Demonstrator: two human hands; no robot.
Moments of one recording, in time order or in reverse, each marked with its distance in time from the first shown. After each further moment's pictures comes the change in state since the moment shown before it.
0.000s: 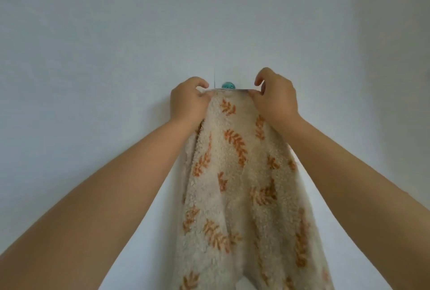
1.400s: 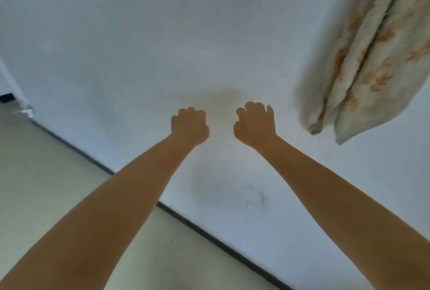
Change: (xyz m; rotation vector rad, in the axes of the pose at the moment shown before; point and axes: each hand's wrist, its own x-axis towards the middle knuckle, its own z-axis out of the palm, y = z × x) left_hand -0.392 -0.087 -0.220 1.257 -0.799 -0.753; right_hand -0.414 -0.170 0.038 0.029 -1.158 -0.253
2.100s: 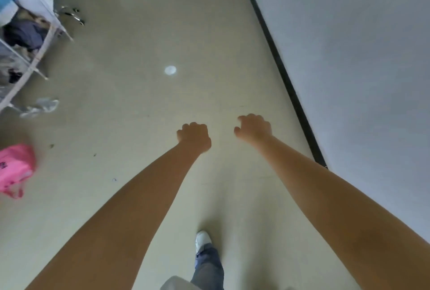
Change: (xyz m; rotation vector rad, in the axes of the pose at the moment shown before) left_hand -0.354 -0.422 0.130 -0.015 -0.558 -1.009; right_hand -0.177 -0.519 0.148 0.170 -0.668 -0.835
